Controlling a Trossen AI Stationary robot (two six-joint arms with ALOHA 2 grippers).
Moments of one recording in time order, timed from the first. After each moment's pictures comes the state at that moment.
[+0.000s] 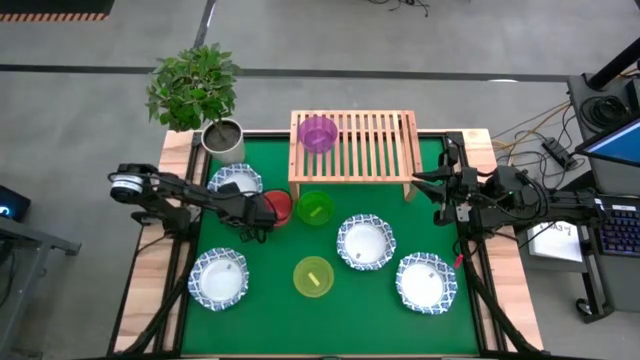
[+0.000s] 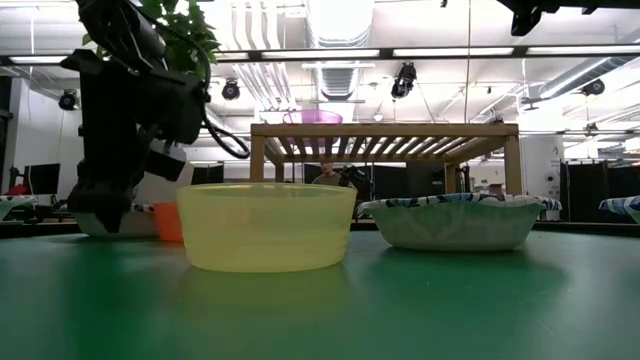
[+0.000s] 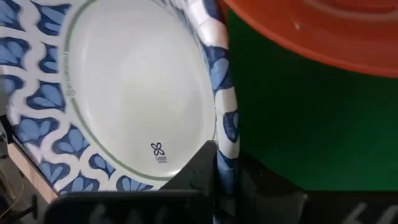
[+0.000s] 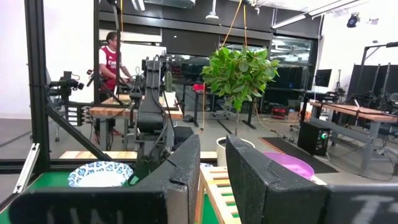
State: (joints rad) left arm -0.02 1.55 0.70 -0.93 -0.47 -0.54; right arm -0.04 0.49 0.46 0.16 0.11 -0.11
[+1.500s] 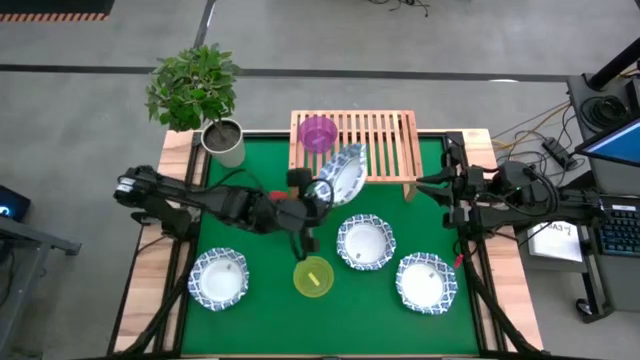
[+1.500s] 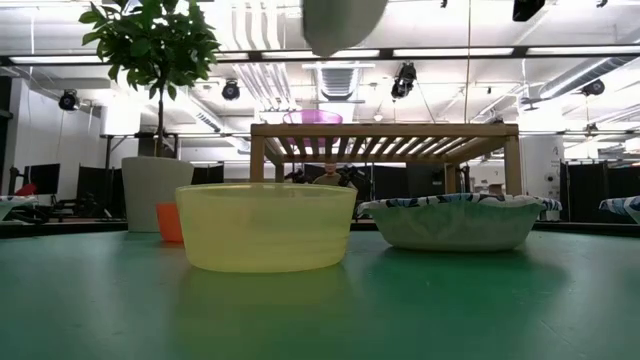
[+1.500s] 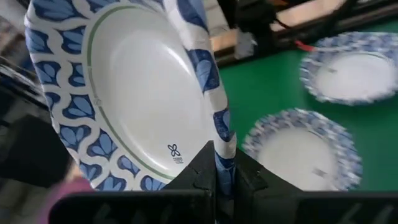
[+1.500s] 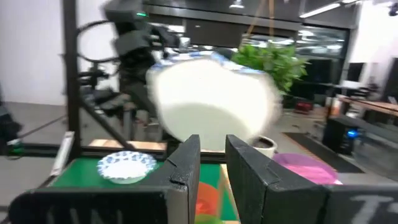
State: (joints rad) left arm -0.24 1.60 1.58 -0.54 -0.59 0.19; right arm -0.04 0.46 0.57 -0.01 0.00 -0.11
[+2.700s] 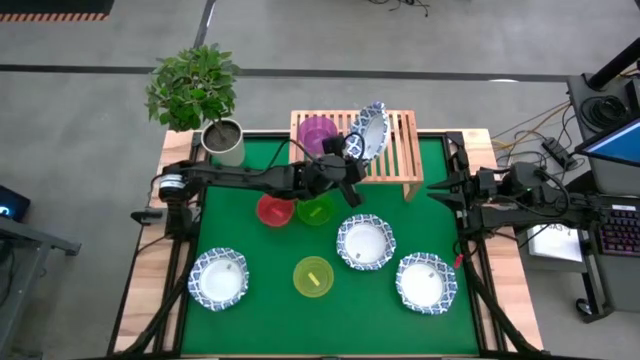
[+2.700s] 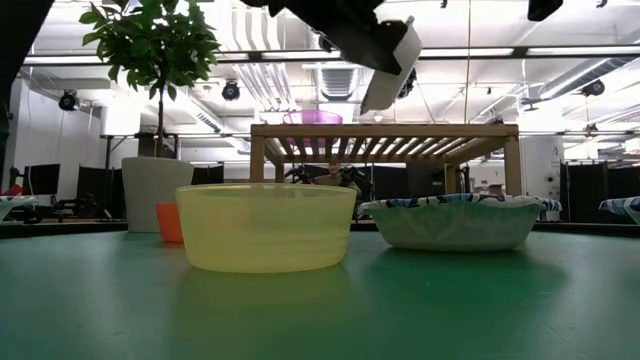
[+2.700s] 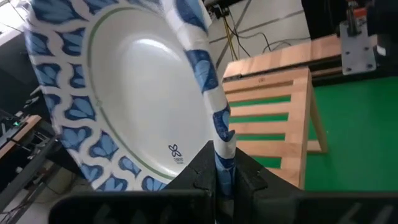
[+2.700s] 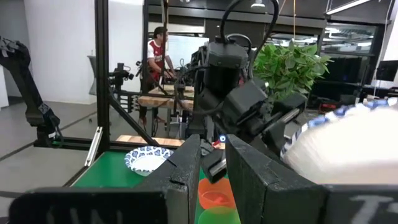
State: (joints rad) left arm 0.06 1.90 1.58 0.00 -0.53 0.38; right arm -0.04 0.33 0.57 -0.13 -0.09 -0.08
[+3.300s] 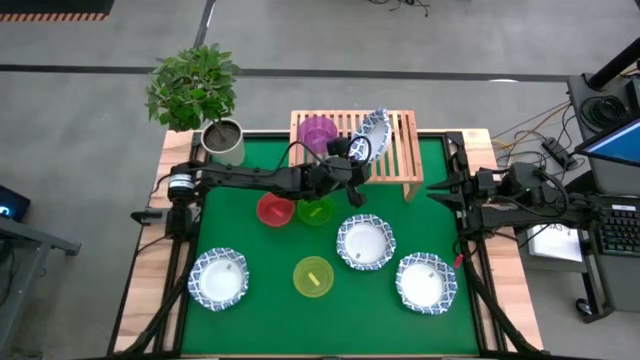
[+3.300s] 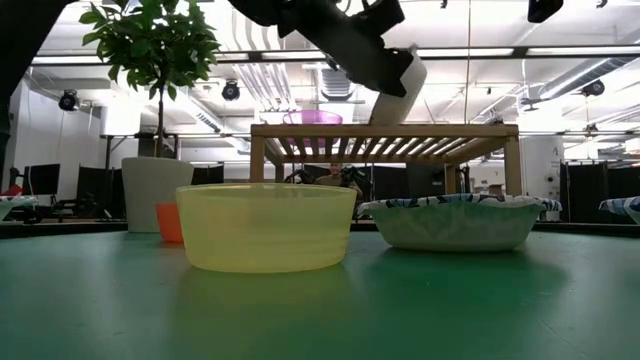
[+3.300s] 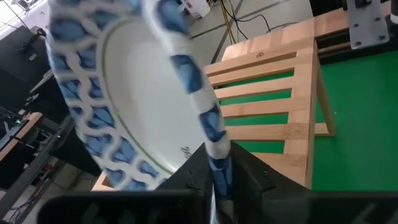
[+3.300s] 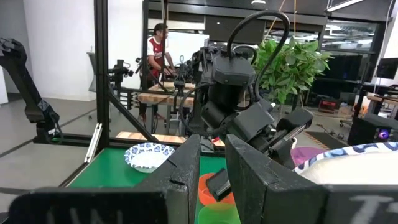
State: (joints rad) left arm 0.08 1.96 1.58 0.03 -0.53 0.41; right arm -0.04 0.33 0.57 -0.14 -0.09 -0.08
